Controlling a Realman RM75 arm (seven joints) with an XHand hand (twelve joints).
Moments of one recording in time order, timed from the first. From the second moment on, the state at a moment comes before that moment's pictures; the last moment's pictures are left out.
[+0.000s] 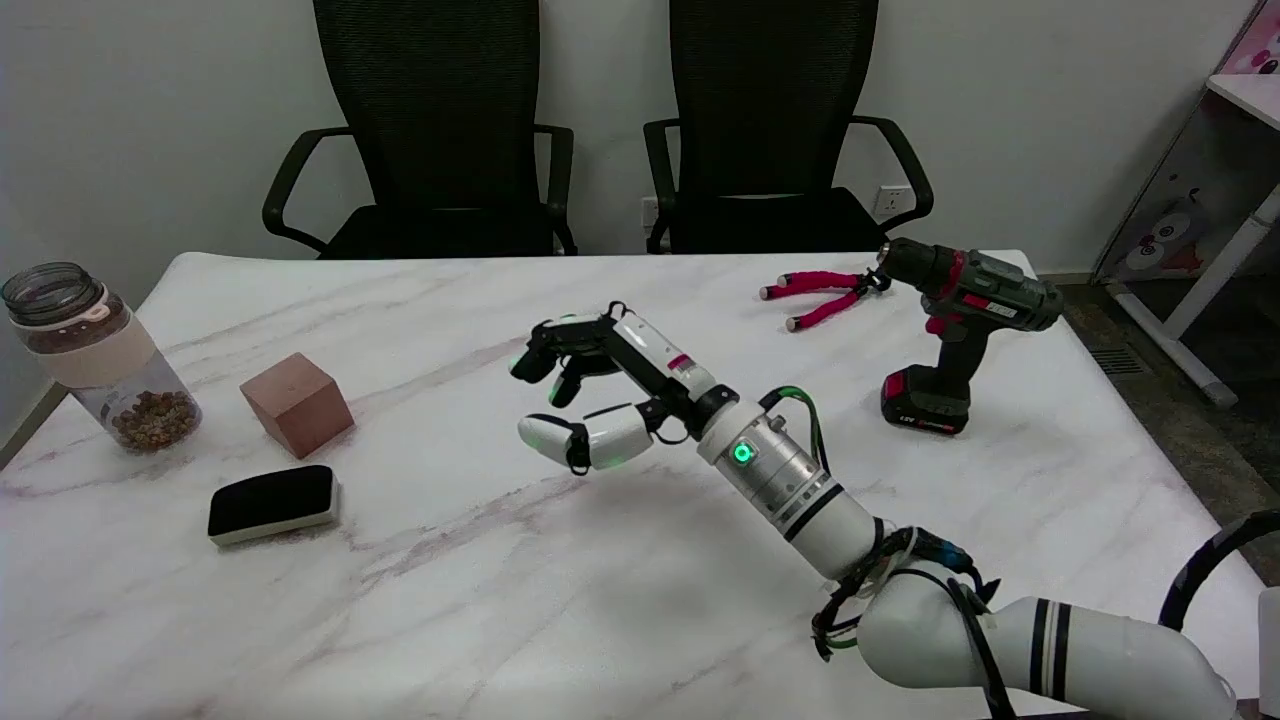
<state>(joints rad) 0.23 -1.01 0.66 -1.41 -2.17 0.73 0.63</state>
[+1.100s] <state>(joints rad) 0.22 -0.88 0.81 -1.51 -2.15 0.89 0.68</state>
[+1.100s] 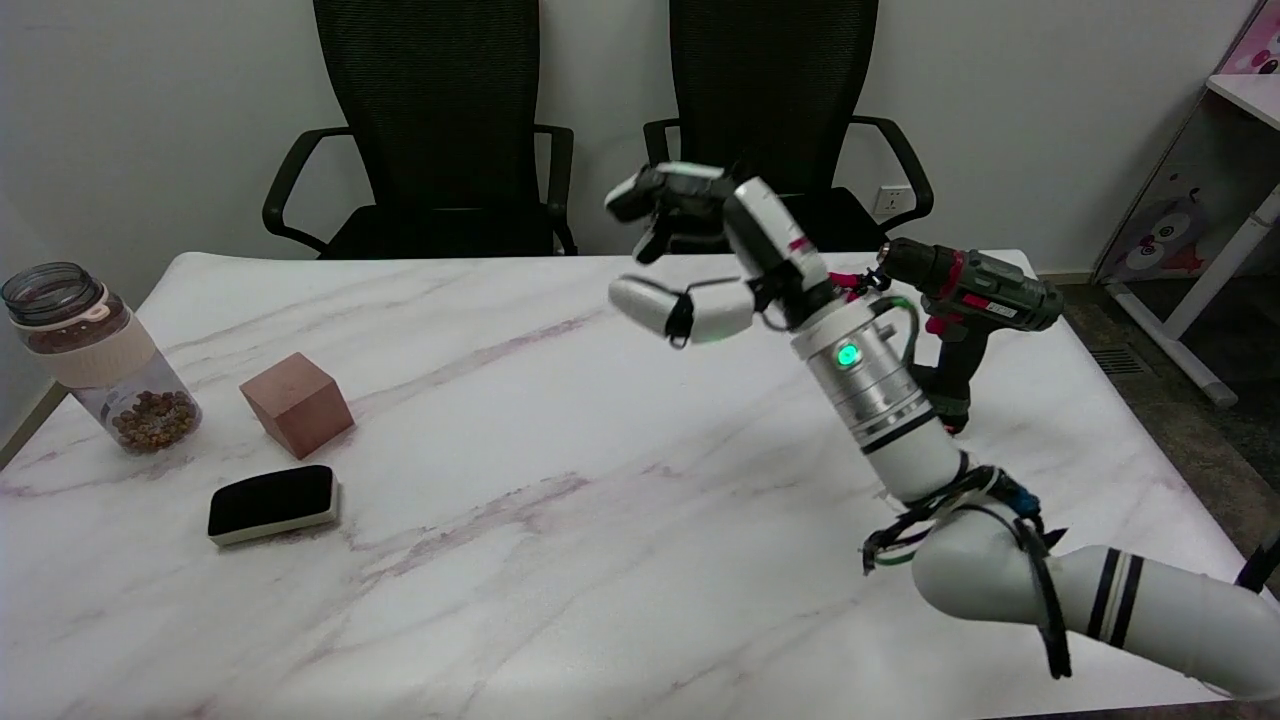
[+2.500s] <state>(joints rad) 0.04 -0.51 1.29 -1.46 -1.59 1.13 0.64</state>
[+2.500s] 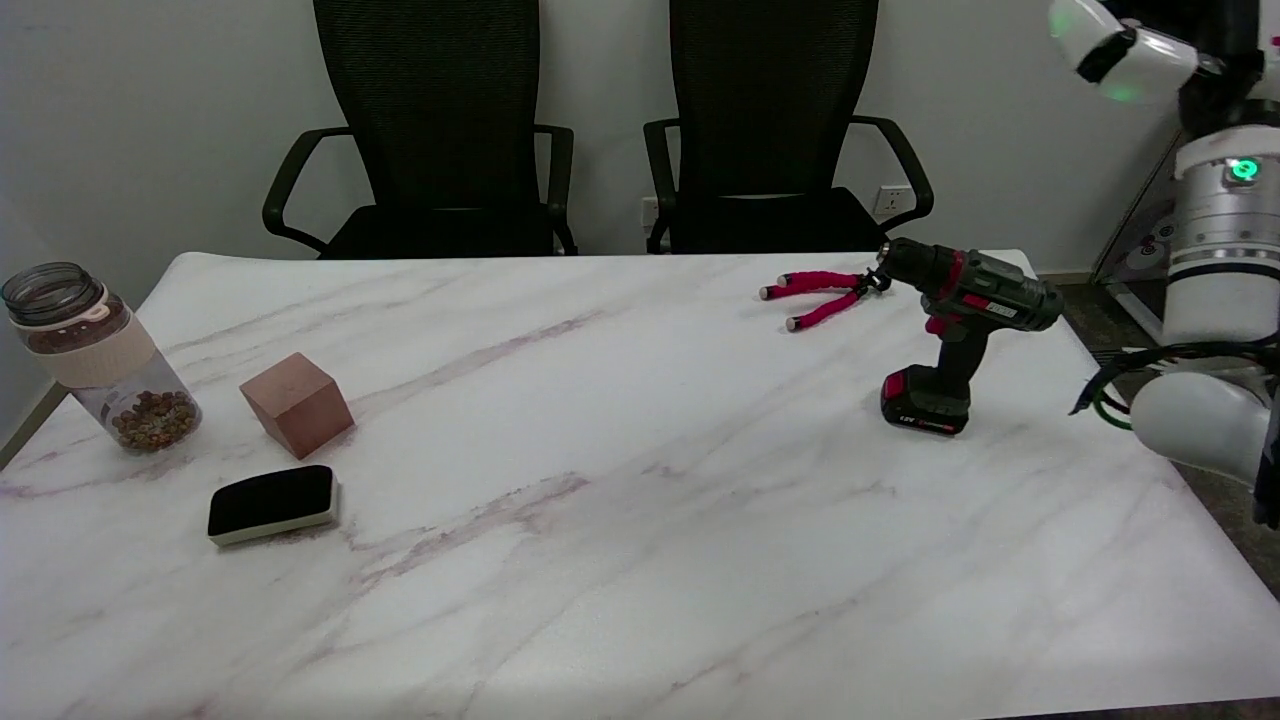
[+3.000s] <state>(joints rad) -0.15 -0.51 1.34 -1.27 -1.52 1.20 0.88</state>
